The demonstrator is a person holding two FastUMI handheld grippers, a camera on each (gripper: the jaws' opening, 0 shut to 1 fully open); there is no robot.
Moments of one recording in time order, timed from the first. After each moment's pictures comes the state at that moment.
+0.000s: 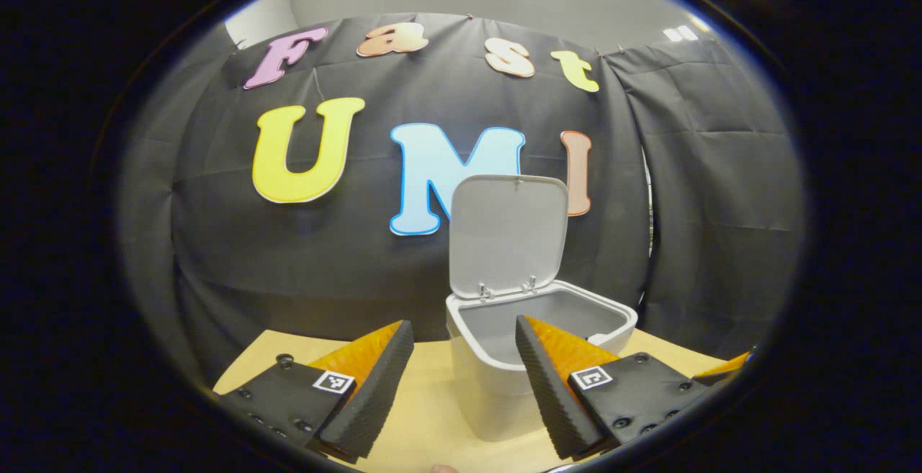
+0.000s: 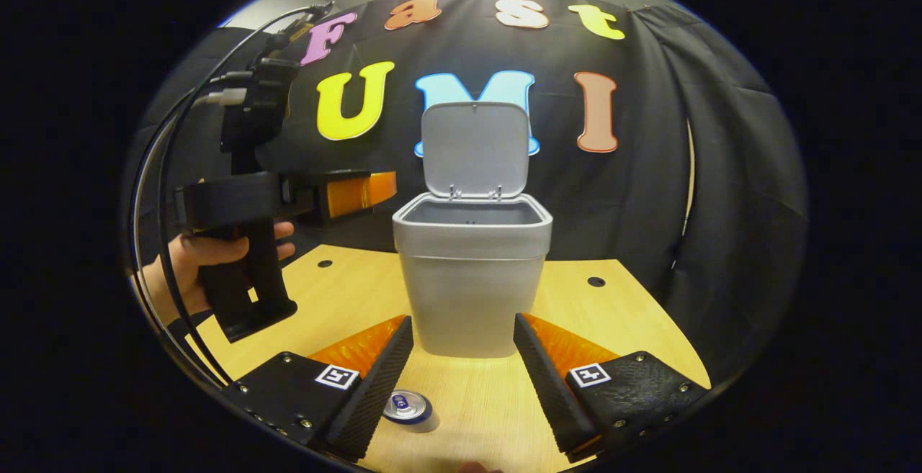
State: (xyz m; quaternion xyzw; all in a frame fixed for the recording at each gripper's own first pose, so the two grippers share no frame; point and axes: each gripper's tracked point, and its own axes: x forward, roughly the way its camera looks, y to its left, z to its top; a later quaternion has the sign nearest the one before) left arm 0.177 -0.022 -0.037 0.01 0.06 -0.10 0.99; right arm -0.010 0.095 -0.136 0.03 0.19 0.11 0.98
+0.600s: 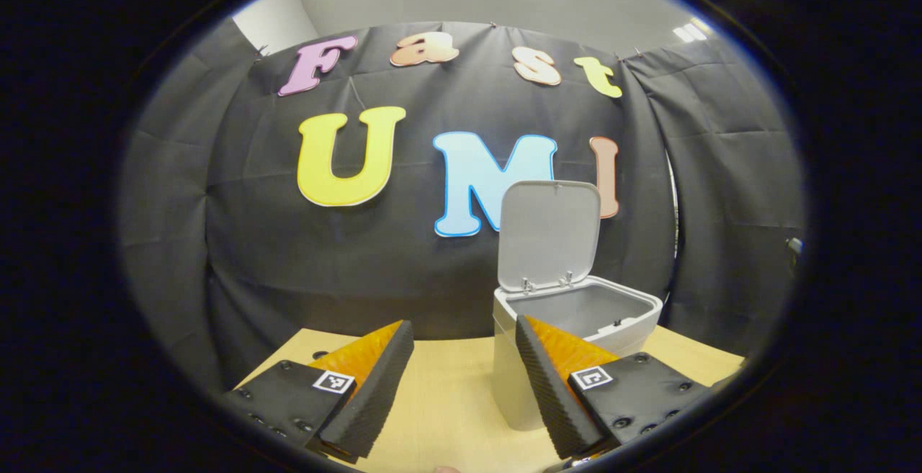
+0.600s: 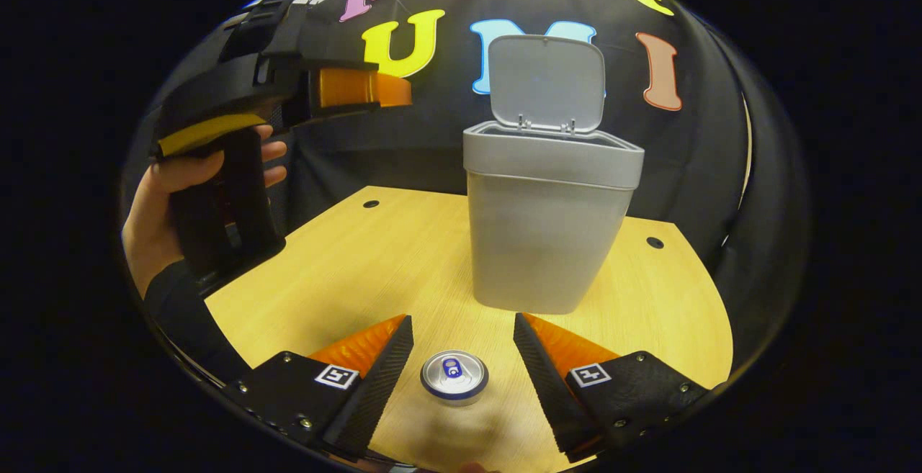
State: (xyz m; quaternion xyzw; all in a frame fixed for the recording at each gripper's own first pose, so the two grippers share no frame) left arm 0.143 0.032 -0.031 0.01 0.04 -0.04 1.00; right arm -0.031 0.150 -0.200 0.02 0.29 0.20 0.94
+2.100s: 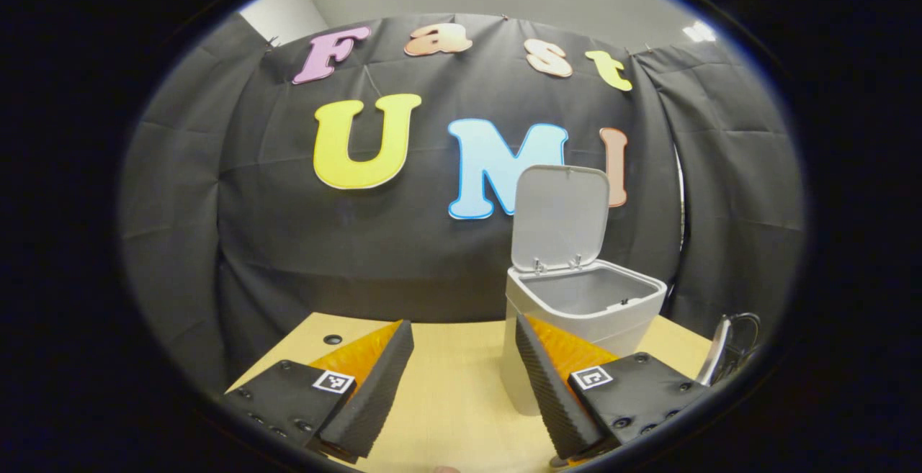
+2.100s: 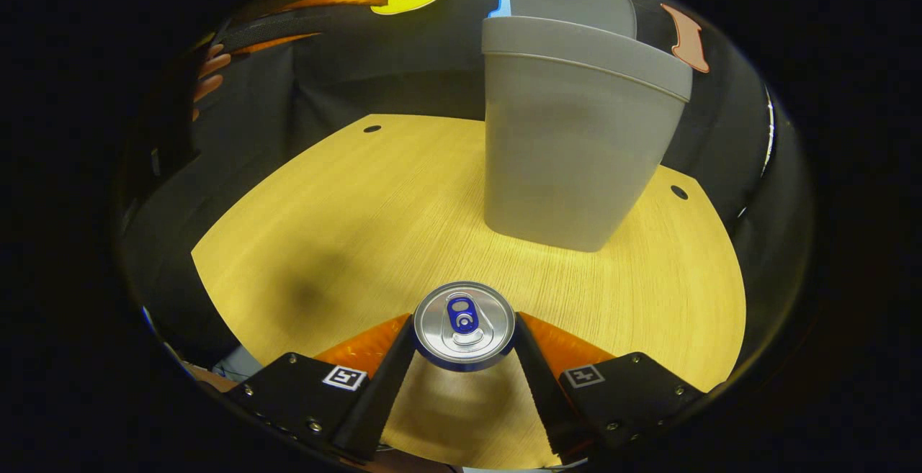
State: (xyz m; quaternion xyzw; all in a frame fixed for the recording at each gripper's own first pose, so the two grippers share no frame) left arm 0.121 0.052 -0.051 0.00 0.07 -0.03 1.00; right arm -0.047 0.156 -0.273 -0.03 0.39 0.21 0.89
